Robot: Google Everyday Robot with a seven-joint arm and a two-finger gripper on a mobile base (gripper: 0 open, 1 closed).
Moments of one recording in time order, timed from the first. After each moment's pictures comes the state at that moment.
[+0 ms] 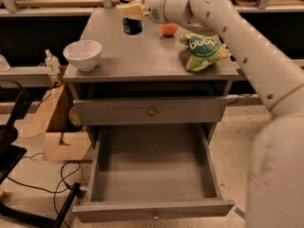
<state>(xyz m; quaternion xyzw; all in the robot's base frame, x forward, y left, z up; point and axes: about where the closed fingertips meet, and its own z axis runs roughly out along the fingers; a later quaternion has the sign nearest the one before) 0.813 0.053 1.006 -0.41 0.62 0.23 0.63</state>
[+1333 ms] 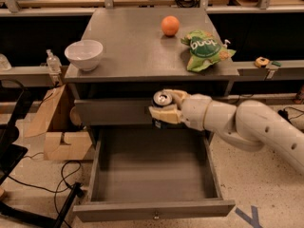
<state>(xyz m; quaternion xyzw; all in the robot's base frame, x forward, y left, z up) 0.597 -0.043 0.800 -0.40 0.65 0.26 0.59</state>
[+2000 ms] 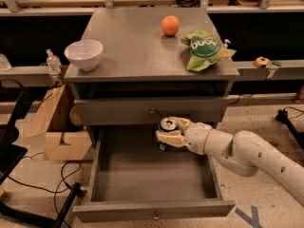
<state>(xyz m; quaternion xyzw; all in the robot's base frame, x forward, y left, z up) 0.589 -0.072 0.680 -0.35 0.69 0.29 0.57</state>
